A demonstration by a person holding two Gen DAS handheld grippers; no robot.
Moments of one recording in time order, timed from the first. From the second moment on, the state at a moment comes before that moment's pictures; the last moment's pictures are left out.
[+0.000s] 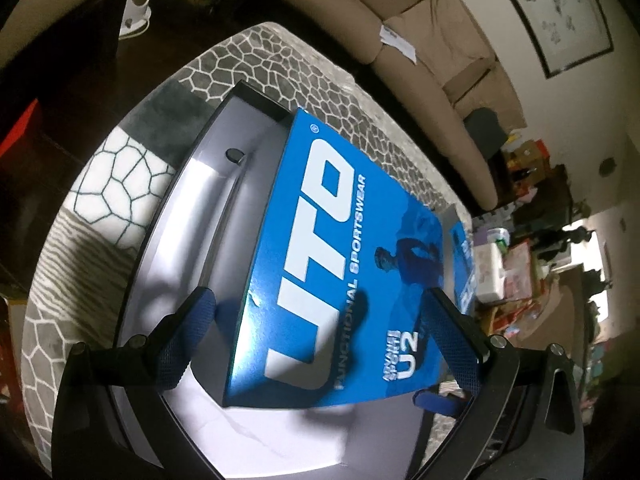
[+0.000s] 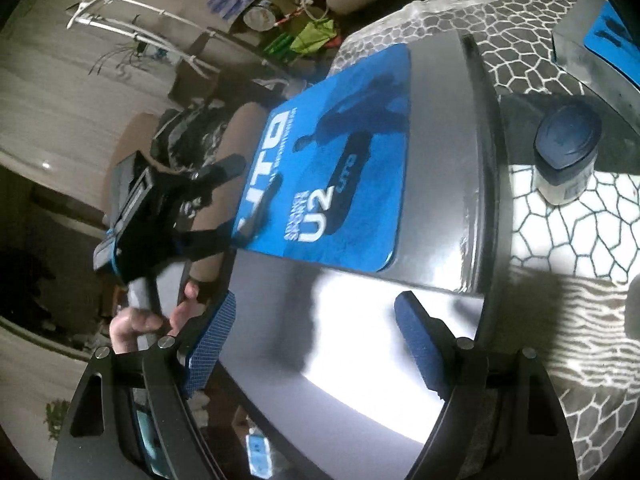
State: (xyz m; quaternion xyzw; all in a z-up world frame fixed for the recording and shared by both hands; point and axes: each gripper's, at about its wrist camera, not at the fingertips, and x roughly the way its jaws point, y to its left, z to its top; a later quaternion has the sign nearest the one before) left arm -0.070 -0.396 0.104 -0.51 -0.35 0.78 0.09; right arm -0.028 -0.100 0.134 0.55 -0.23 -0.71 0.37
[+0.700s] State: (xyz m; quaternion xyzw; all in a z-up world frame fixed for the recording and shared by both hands) left arm 0.051 -0.305 0.140 -0.49 -0.14 0.86 0.03; right arm 0.028 -0.055 0.175 0.48 -0.05 -0.83 0.27
